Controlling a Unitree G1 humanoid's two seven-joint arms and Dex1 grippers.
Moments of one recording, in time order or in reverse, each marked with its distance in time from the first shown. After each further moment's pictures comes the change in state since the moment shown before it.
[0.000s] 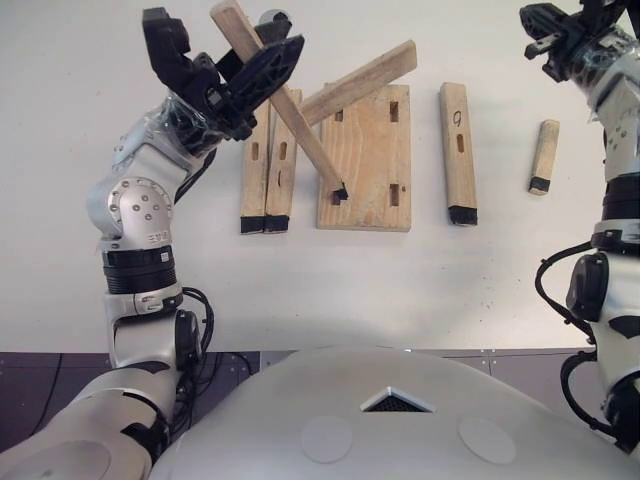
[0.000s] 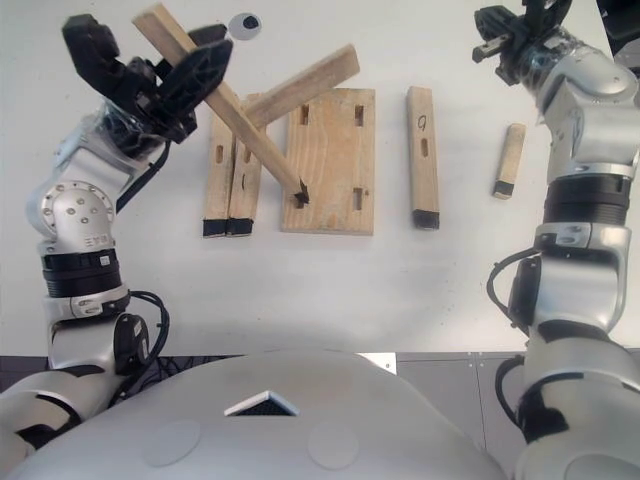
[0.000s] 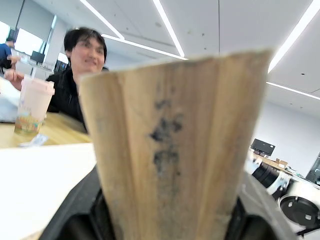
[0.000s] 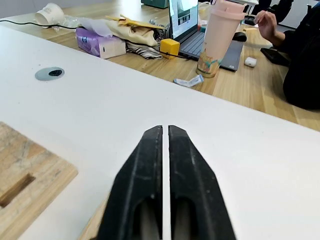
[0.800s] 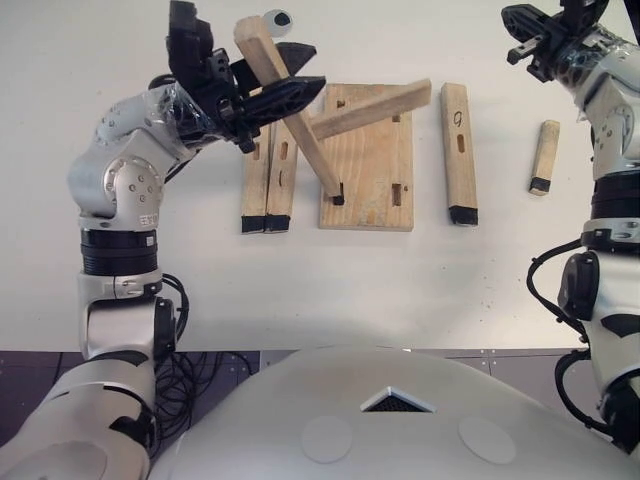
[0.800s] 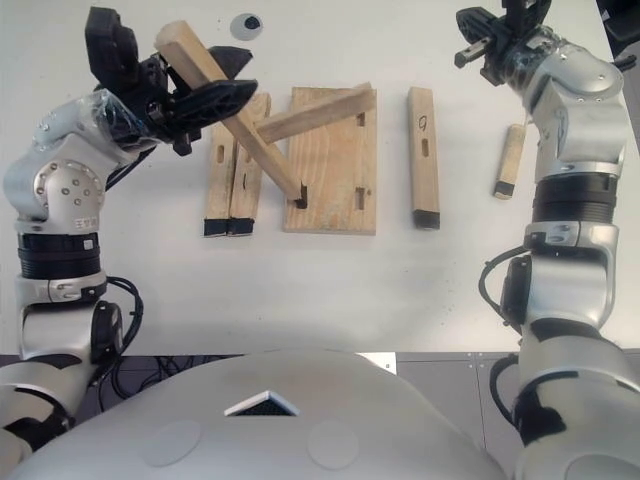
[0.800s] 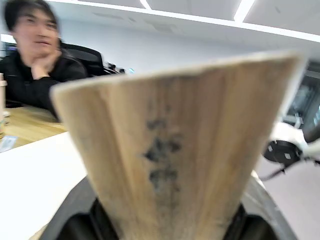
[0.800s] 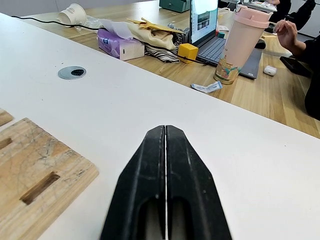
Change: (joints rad) left arm -0.123 0.168 -0.164 -0.014 0.146 -0.031 -0.218; right arm 0.025 0.036 0.018 -0.044 -0.038 0.002 0.050
